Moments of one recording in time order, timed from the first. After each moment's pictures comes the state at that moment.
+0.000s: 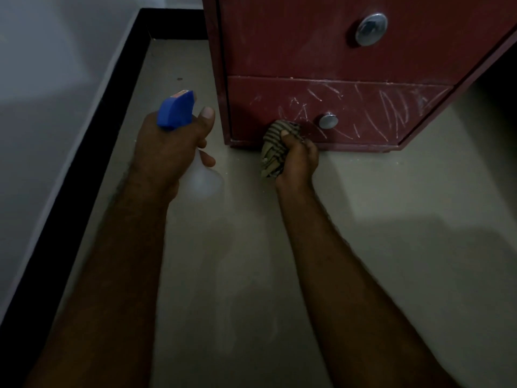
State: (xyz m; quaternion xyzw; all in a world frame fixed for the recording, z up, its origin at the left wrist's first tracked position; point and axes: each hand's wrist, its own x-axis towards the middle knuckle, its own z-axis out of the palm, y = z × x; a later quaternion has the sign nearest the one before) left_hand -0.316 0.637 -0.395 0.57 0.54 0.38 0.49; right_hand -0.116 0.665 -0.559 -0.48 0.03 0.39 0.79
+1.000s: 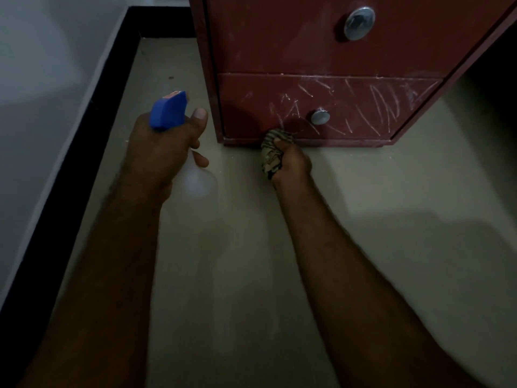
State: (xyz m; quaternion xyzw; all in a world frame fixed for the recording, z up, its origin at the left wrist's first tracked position) left_hand -0.312 0.634 -0.396 0.57 0.55 0.37 0.48; right_hand -0.105 0.662 -0.557 -0.45 0.08 0.48 0.75
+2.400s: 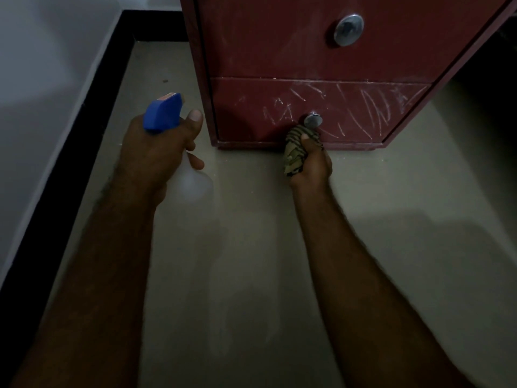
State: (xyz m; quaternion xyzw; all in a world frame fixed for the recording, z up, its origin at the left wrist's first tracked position) left_hand -0.311 0.636 -0.396 0.57 0.55 0.37 0.49; right_hand -0.060 0.636 -0.562 -0.42 0.07 0.40 0.81
